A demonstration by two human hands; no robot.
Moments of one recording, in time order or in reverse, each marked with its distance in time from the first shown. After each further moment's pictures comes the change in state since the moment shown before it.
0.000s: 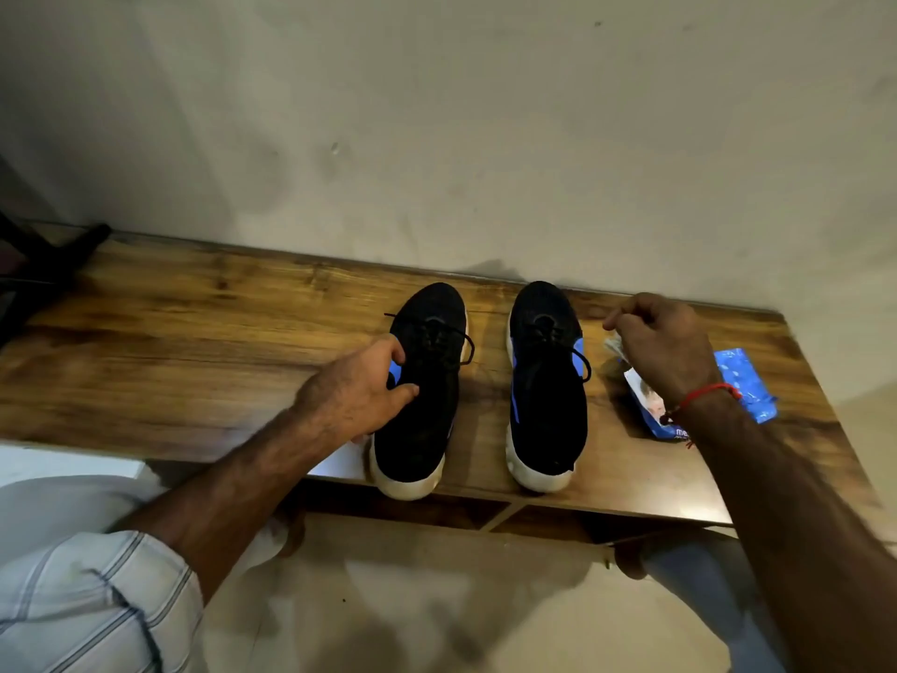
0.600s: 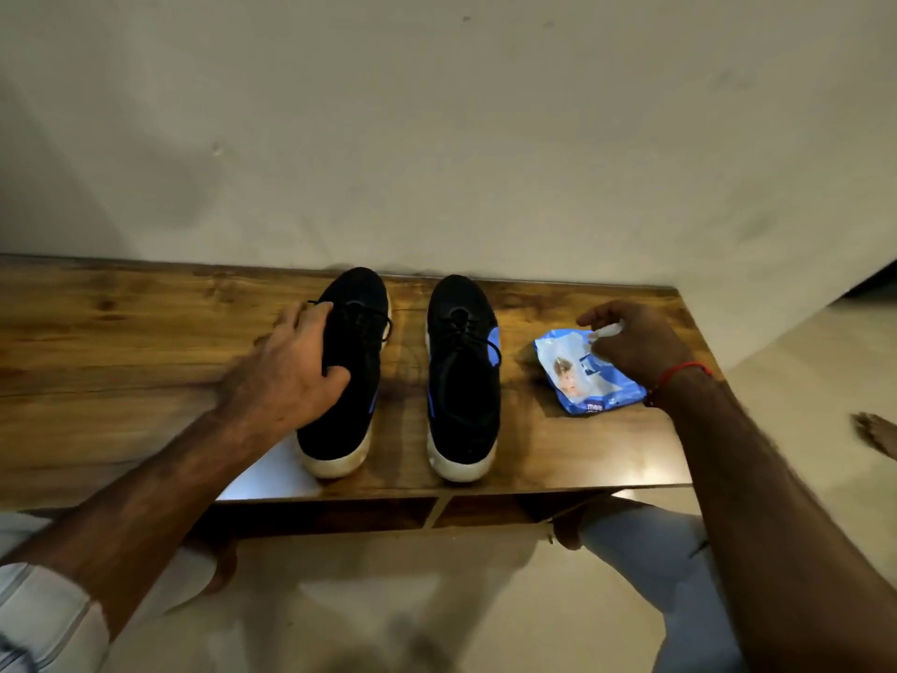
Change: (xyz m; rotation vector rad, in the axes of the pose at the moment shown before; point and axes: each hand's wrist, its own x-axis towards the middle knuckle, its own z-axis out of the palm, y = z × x) left_hand 0.012 0.034 0.003 0.155 0.176 0.119; right_hand 0.010 0.069 -0.068 -0.122 -0.086 0.158
